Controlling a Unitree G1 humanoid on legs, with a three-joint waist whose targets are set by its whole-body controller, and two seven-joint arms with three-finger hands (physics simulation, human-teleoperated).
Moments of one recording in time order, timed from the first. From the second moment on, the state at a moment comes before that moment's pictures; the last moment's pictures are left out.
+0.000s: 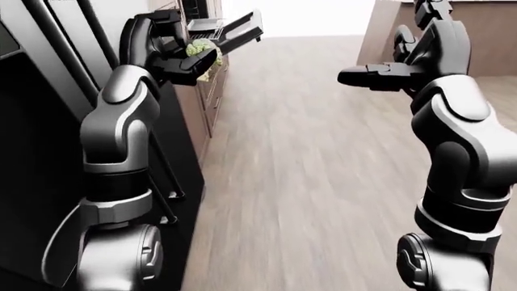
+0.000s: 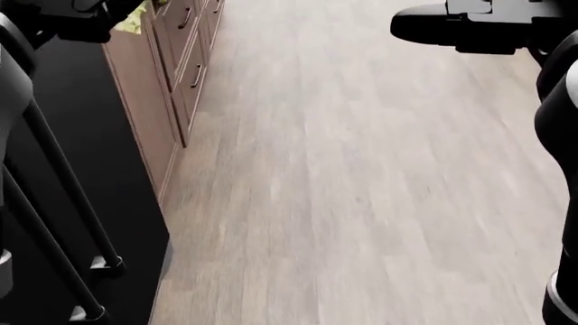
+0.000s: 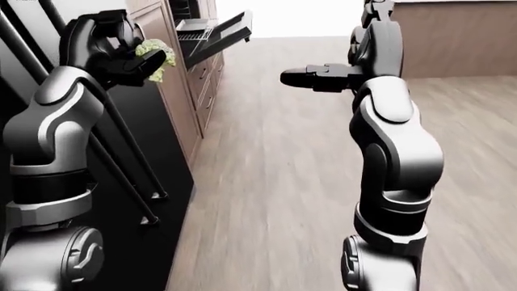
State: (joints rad) left arm -0.99 0.36 0.17 0.17 -0.27 0.58 -0.01; right arm -0.85 -0.36 -0.22 -0.29 0.24 0.90 -0.18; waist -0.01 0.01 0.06
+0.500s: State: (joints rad) left arm -0.97 0.35 0.15 0.18 -0.27 0.60 -0.01; right arm -0.85 -0.36 -0.21 -0.28 0.24 0.93 -0.18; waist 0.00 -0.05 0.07
